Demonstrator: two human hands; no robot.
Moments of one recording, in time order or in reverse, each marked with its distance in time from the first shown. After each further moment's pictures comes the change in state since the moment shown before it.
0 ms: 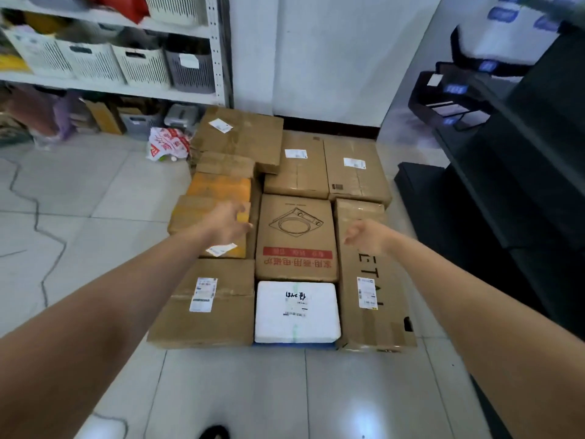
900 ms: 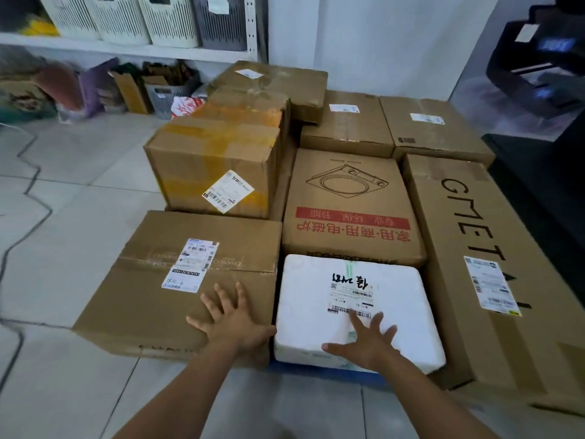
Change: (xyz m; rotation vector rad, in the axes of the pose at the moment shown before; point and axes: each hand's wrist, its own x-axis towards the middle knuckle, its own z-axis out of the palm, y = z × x) left_hand 0.142 -0.301 0.463 0.281 -0.038 -0.397; right_hand 0.299 0.239 0.474 -0.093 -0.161 0.134
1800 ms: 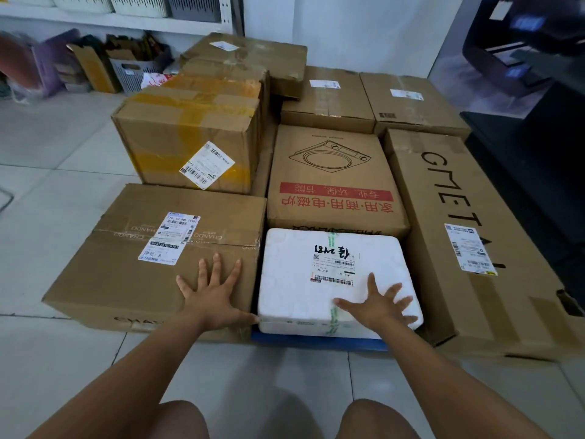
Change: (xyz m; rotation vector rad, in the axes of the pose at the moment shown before) left_hand 0.010 -0.032 0.002 0.141 -0.016 0.285; right_hand 0.004 0.029 -0.005 0.056 0.220 0.180
